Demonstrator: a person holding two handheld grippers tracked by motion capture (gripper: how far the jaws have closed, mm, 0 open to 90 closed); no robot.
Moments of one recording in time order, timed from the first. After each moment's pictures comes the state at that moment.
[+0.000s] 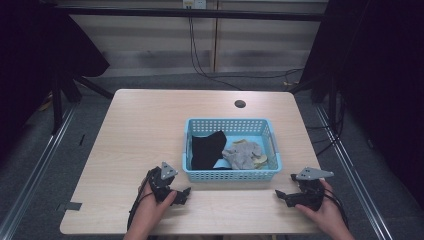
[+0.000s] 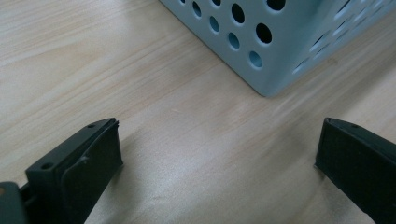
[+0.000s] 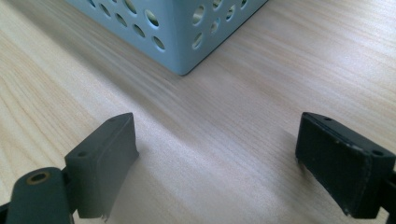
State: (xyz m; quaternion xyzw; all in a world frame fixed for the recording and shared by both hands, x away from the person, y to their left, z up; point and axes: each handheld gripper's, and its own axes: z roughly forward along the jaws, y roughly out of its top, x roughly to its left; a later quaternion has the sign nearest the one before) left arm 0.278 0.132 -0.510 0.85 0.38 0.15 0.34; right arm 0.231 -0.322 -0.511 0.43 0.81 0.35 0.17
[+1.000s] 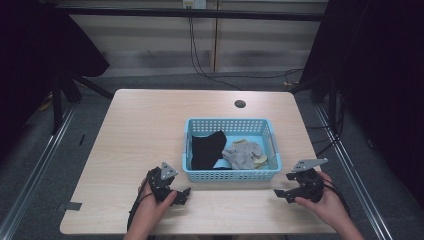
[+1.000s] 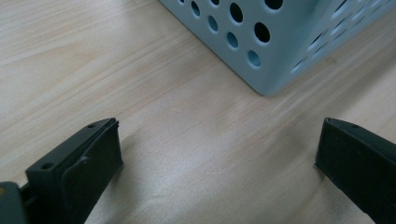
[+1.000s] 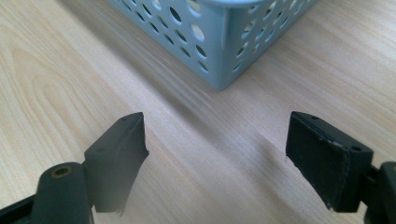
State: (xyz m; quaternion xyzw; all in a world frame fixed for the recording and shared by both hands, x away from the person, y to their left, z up) left arm 0.277 0.131 -0.510 0.85 0.38 0.15 0.34; right arm 0.244 -0.308 -0.475 0.41 0.85 0.31 0.10
